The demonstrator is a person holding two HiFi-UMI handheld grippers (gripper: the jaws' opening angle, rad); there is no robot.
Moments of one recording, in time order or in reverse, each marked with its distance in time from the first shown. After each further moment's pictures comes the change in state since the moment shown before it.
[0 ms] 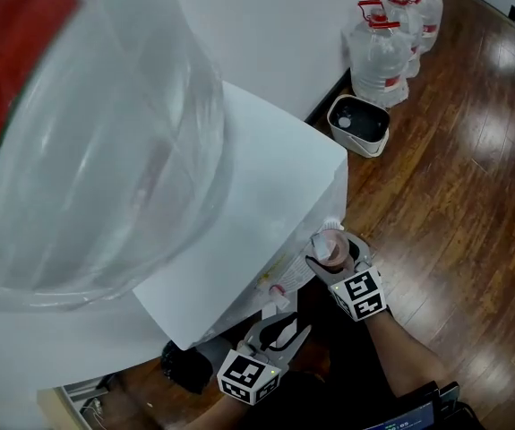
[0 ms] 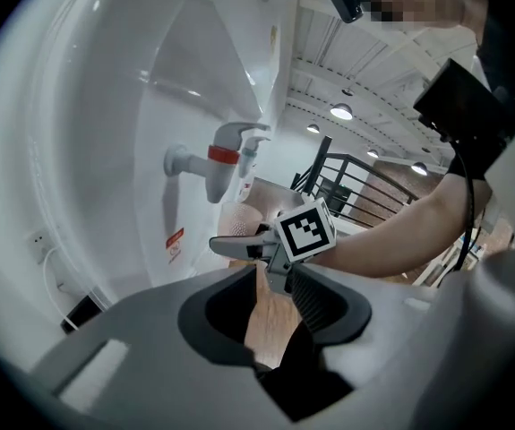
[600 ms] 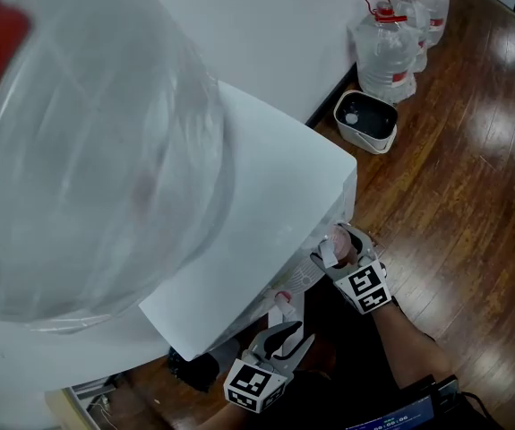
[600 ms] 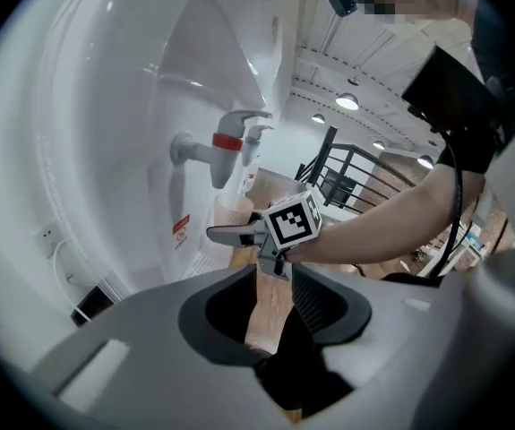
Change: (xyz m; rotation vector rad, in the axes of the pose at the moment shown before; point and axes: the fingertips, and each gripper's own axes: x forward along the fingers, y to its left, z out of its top) left arm 0.000 0.006 -0.020 -0.004 0.071 0.032; right arm 0.030 -0.008 -0.011 -0.066 -0.009 0.055
